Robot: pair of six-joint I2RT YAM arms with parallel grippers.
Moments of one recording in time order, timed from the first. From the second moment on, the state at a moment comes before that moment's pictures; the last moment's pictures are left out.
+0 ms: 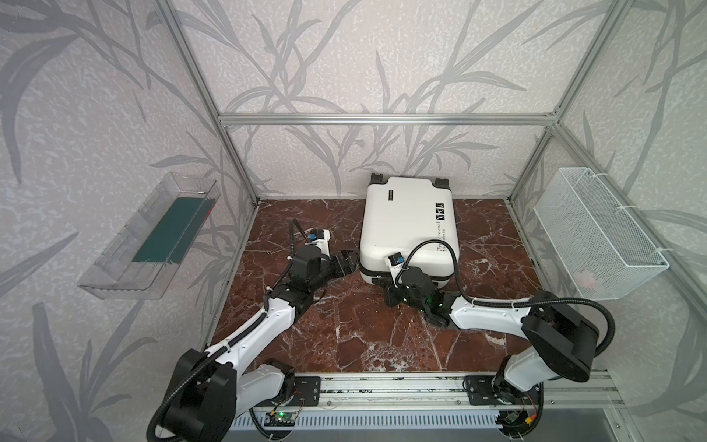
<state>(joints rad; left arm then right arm) -0.35 1.12 0.58 0.13 0.21 -0.63 0.91 1.56 0.70 0.36 0.06 0.42</state>
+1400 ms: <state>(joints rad) -0.36 1.37 0.31 0.64 0.34 -0.20 0.88 1.56 0.66 0.45 0.00 0.42</state>
